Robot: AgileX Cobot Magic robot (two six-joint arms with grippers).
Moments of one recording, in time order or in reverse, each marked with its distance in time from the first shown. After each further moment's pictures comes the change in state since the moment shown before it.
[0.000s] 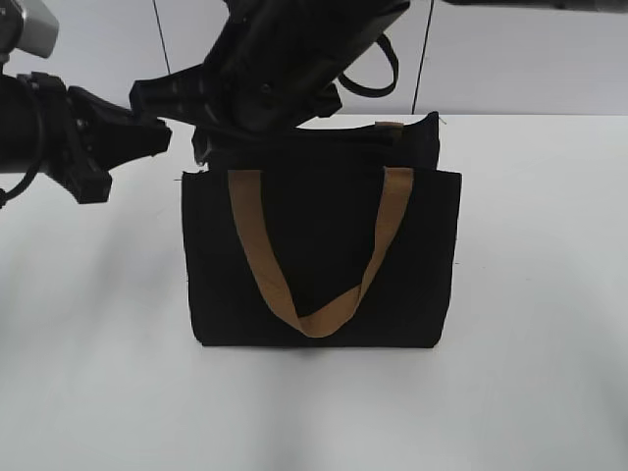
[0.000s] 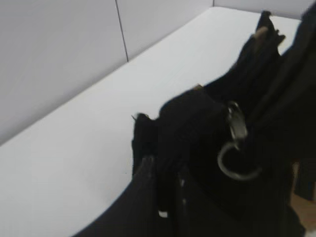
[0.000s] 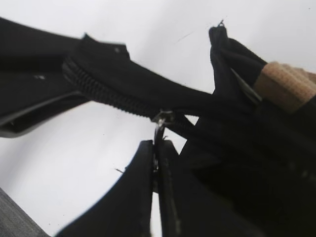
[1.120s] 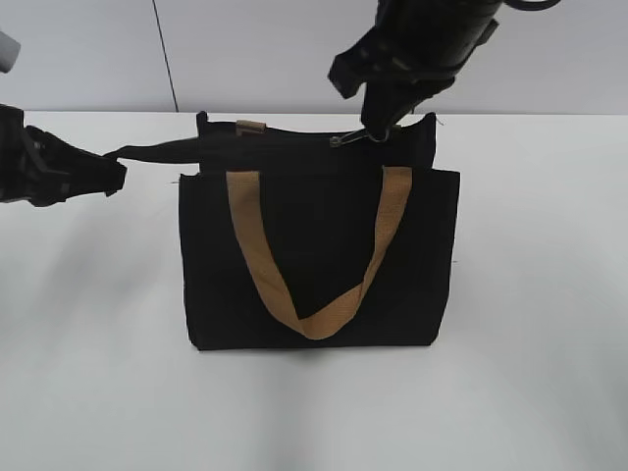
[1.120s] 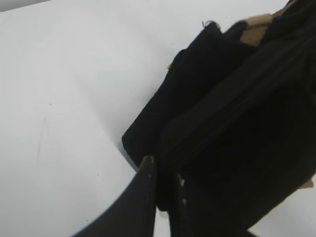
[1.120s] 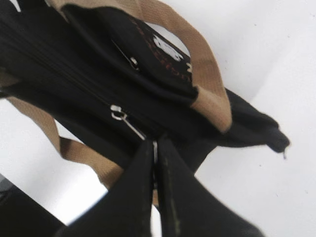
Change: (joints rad) left arm 0.129 -0.002 0.000 0.354 -0.013 -0.578; right arm -0.253 -0.063 -0.111 -0.060 0.496 -0.396
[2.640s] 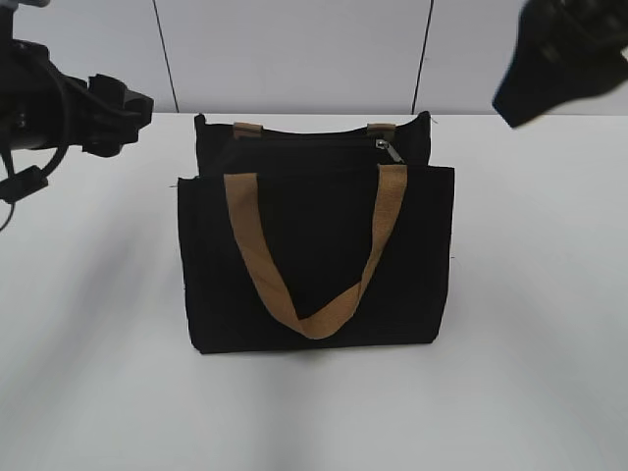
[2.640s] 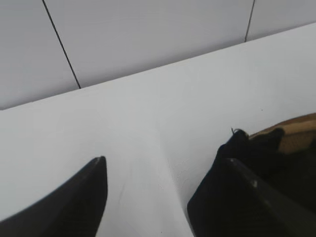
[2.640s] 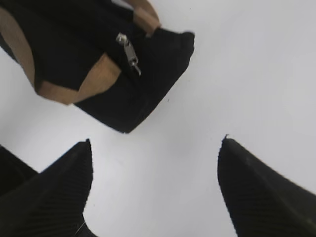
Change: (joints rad) left arm -0.452 -0.139 -0.003 -0.066 0.810 -0.204; right arm -0.038 -0.391 0.202 -0.106 0.095 -0.069
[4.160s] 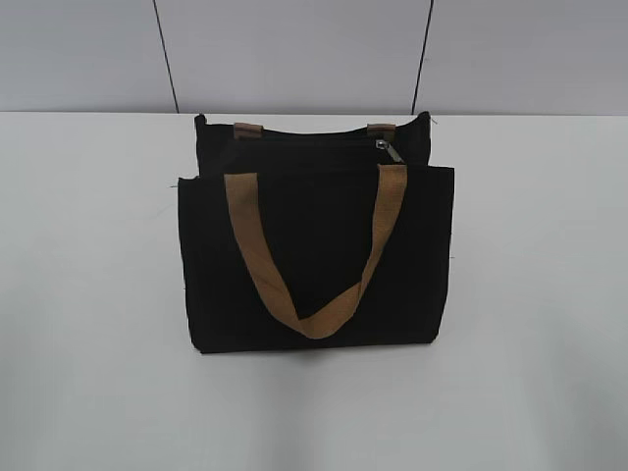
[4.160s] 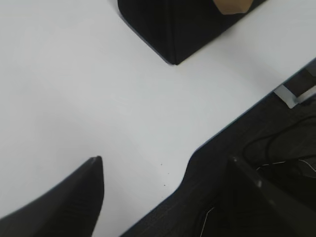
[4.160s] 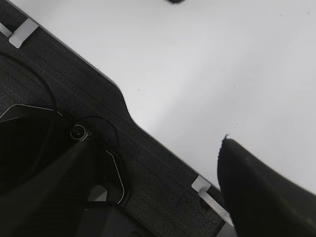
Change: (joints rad) left arm -0.256 -1.013 0.205 -1.614 0.976 1.664; right arm 0.000 -1.022 0.967 0.090 -0.109 0.014
